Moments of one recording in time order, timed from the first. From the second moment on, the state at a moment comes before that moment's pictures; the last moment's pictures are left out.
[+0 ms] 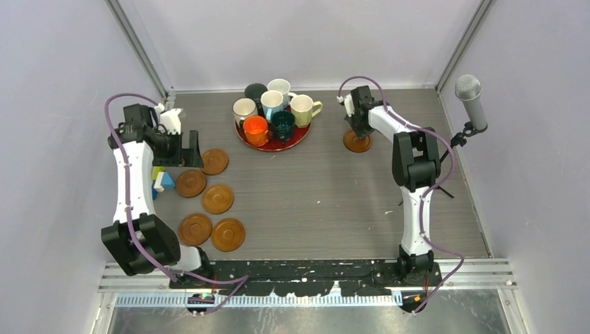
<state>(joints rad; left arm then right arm) 0.30 1.38 1.39 -1.12 0.39 0.32 0.21 2.23 1.75 -0.58 0.15 -0.34</state>
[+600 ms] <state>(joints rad) 0.28 1.49 1.41 -1.12 0.35 0.34 0.19 2.24 1.80 -0.64 0.13 -0.37</state>
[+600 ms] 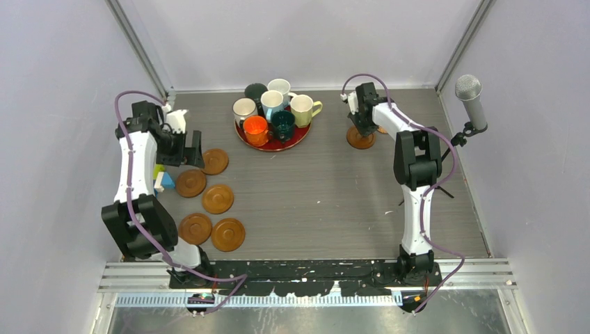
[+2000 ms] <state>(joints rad) -0.12 1.85 1.23 -0.72 0.20 1.00 0.22 1.92 1.84 -0.85 -0.16 -0.27</state>
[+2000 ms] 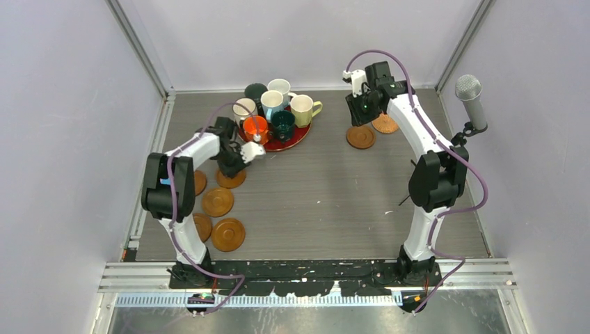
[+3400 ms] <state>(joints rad) -0.20 1.53 1.44 -0.83 0.43 0.48 0.39 1.97 1.78 -0.76 -0.23 -0.15</state>
